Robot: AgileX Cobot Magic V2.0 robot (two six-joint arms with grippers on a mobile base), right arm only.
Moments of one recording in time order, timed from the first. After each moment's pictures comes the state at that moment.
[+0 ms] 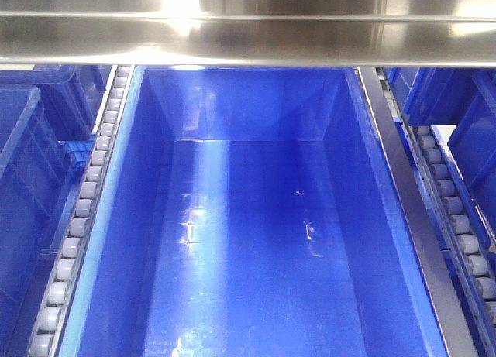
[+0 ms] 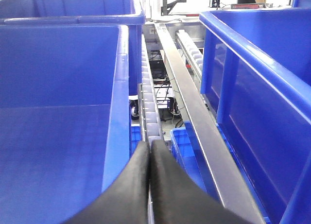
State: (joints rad) arm 0.01 0.10 -0.36 -0.01 0.55 -0.03
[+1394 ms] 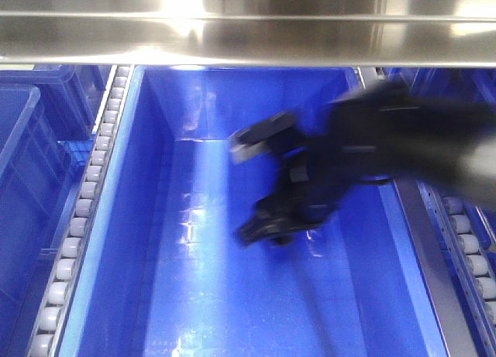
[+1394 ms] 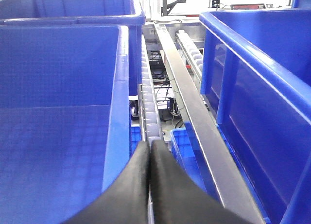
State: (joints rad) arm 0.66 1.71 -1.33 -0.06 0.96 0.09
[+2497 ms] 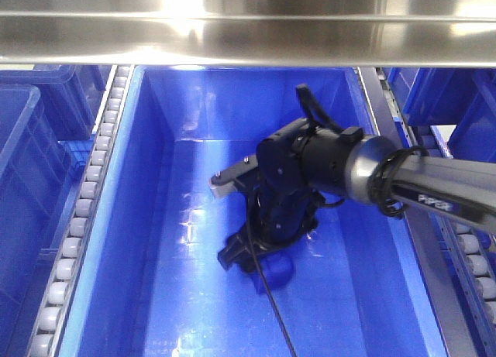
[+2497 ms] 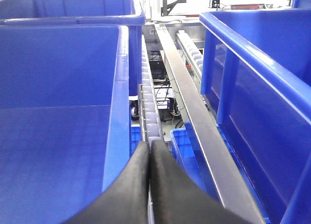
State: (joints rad) arm 0.66 1.90 -1.40 -0.06 0.95 0.09
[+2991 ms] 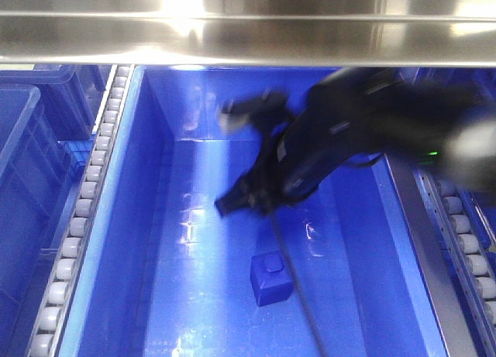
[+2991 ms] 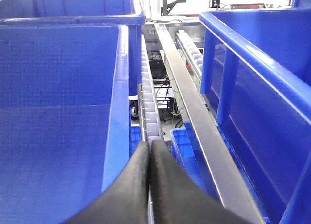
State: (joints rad) arm 0.66 1.63 -1.40 -0.04 0.92 0.14
